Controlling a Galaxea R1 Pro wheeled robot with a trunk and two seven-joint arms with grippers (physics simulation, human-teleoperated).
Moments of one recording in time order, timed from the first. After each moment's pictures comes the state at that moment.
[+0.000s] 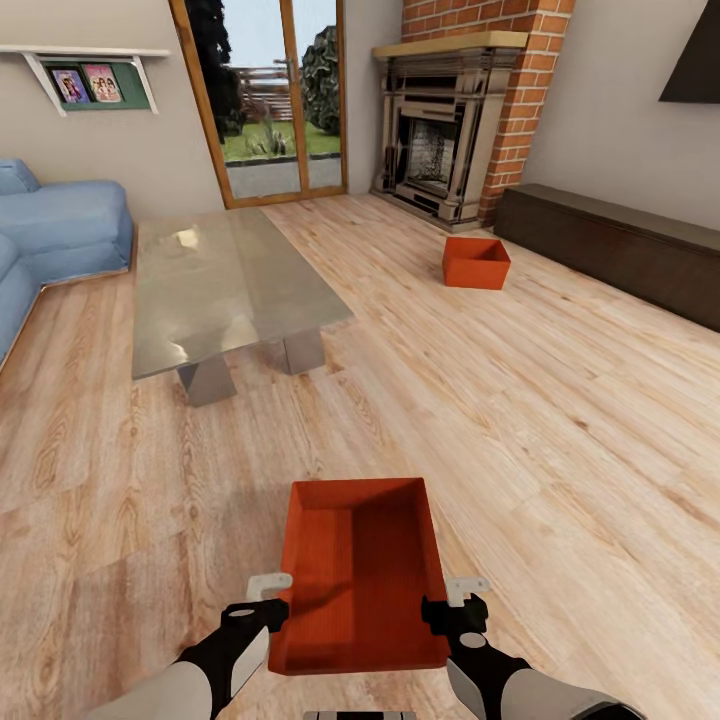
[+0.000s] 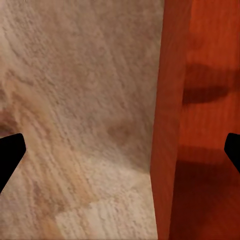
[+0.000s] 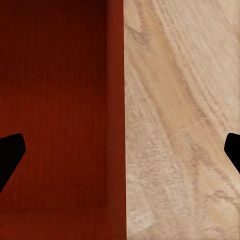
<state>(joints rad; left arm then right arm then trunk) -0.64 -0.10 -0.10 -0.21 0.15 0.09 0.27 -0.67 0.12 0.27 -0.03 -0.15 -0.24 -0.25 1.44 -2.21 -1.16</state>
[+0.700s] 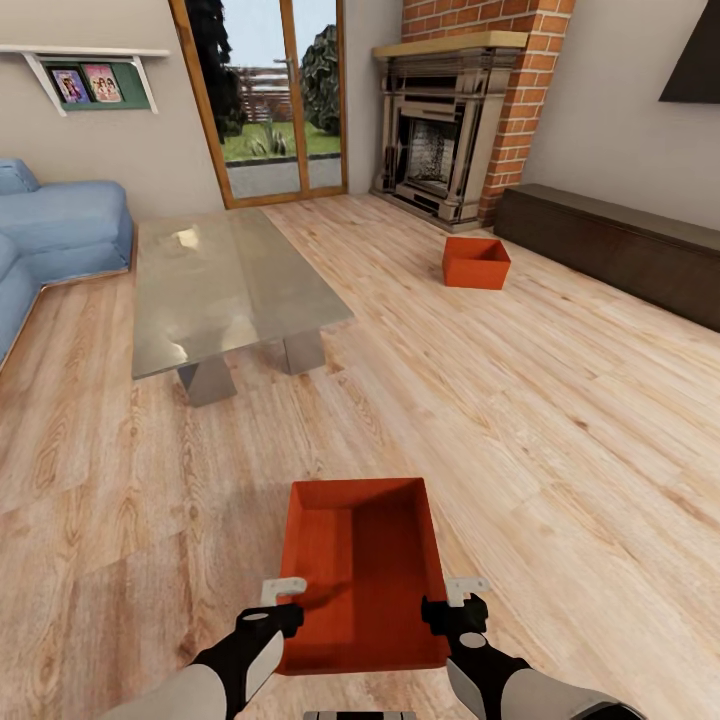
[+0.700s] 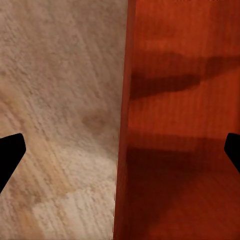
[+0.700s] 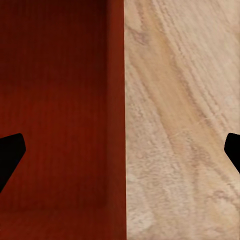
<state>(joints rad) -0.64 -0.14 -0.10 -0.19 0.16 0.09 0.27 -0.67 0.12 0.28 -0.03 -0.14 -0.24 -0.25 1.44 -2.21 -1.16</state>
